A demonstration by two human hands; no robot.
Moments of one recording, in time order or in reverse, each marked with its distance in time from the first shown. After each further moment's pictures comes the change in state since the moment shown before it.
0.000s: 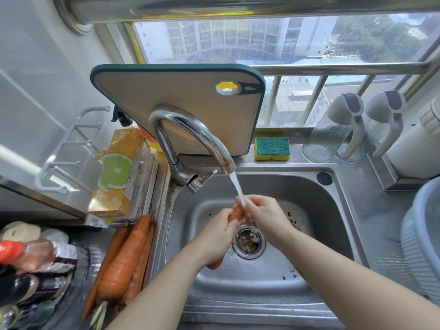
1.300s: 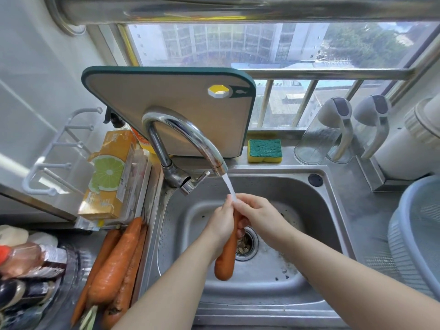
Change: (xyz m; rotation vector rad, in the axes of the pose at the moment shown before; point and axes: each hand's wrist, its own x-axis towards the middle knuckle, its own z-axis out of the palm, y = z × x) left_hand 0.021 0.029 0.024 -0.770 0.142 -0.173; right_hand -0.014 -0.013 -0.008 -0.052 -0.197 -0.120
